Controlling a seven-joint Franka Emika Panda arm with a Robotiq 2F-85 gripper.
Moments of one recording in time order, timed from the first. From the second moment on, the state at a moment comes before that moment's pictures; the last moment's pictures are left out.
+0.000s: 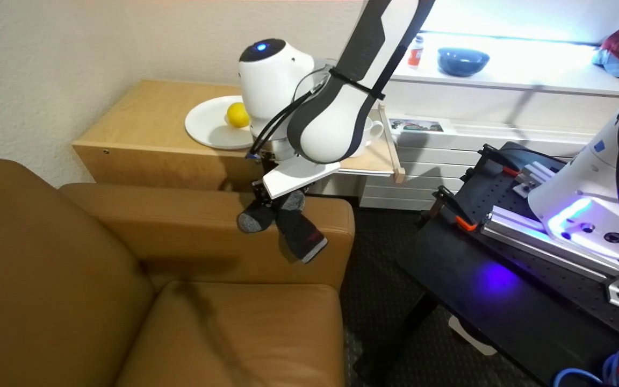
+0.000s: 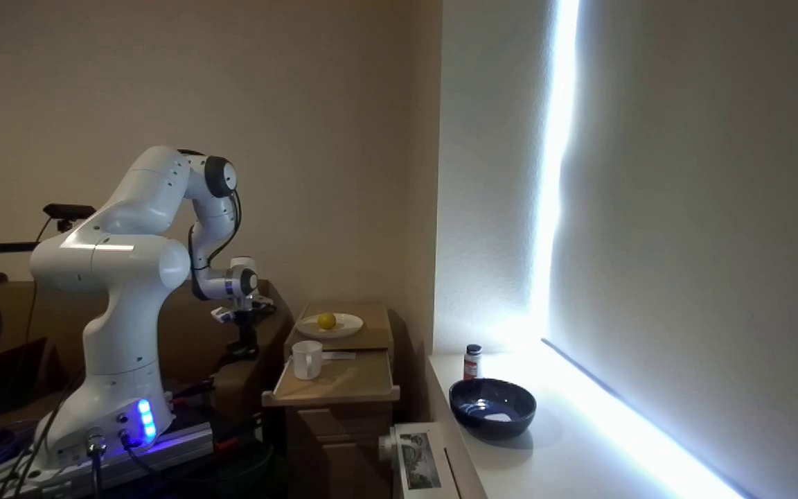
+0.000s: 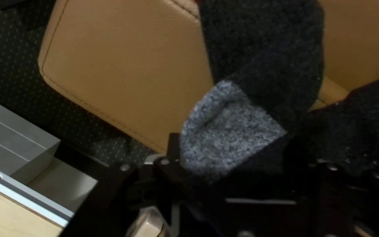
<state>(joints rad) 0.70 0.75 -0.02 -1.99 -0.12 2.67 1.05</state>
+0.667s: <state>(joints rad) 0.66 0.74 0.02 -1.98 -0.07 2.68 0.97</state>
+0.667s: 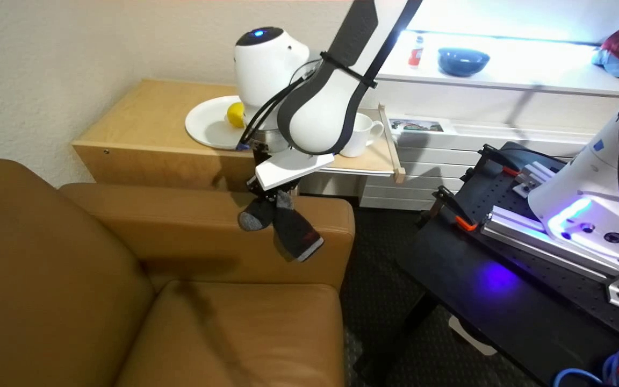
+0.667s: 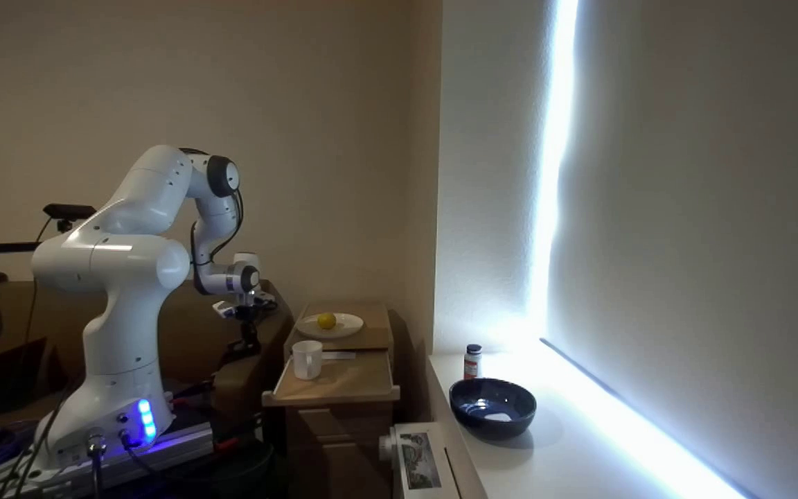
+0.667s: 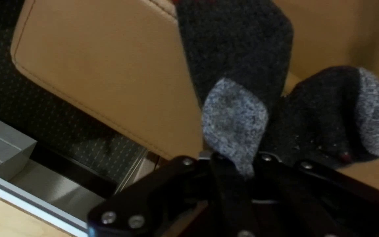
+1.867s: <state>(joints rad) 0.58 0.20 -0.11 -2.50 -0.30 2.79 1.27</state>
